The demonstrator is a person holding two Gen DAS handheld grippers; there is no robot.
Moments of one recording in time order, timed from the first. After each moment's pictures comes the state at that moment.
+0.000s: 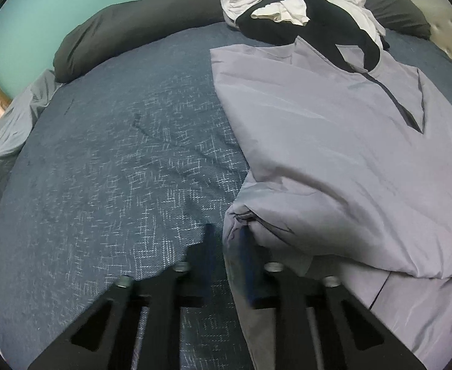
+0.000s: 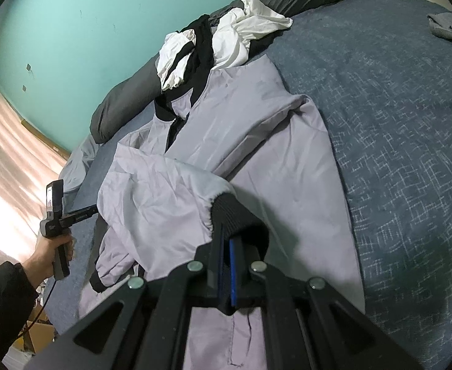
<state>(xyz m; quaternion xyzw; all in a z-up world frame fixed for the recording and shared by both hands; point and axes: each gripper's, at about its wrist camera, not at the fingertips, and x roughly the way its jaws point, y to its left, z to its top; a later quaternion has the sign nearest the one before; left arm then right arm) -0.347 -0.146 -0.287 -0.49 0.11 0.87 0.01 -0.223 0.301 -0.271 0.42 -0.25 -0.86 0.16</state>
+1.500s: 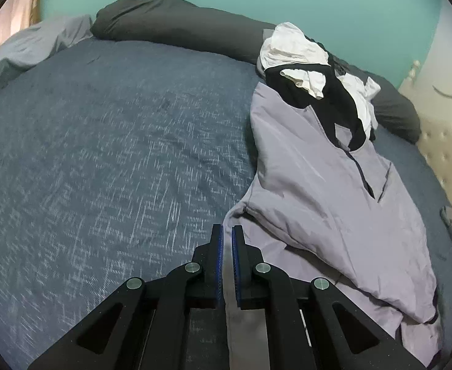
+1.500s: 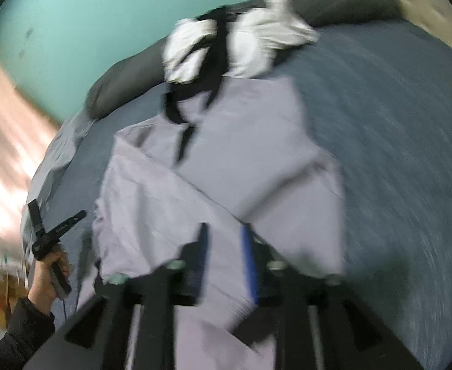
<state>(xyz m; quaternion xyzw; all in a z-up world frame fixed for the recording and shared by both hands) -0.294 -0.209 -0.284 -0.40 -0.13 0.91 0.04 -0.289 0.257 -0.190 0.46 -0.14 -0.86 0.19</state>
